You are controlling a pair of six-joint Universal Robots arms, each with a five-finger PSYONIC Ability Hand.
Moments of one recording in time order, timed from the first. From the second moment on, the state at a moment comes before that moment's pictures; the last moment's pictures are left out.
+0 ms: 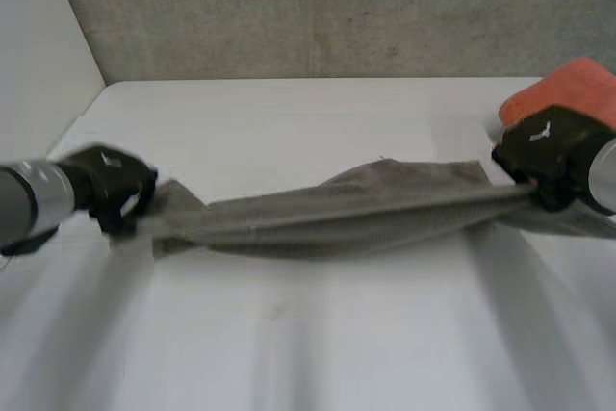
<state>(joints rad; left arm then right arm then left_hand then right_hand) 4.56 -1.88 -1.39 2.61 -1.35 3.86 1.74 -1.37 1.35 0.55 1.35 2.20 1.16 1.20 1.19 1.19 0.98 1.14 1.18 1.19 1.20 0.98</state>
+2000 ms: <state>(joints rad) 4.60 -1.92 -1.53 2.95 -1.50 3.86 1.68 -1.09 1.40 0.27 1.41 2.47 1.16 1.20 1.19 1.20 0.98 1.14 1.18 1.19 1.20 0.99</state>
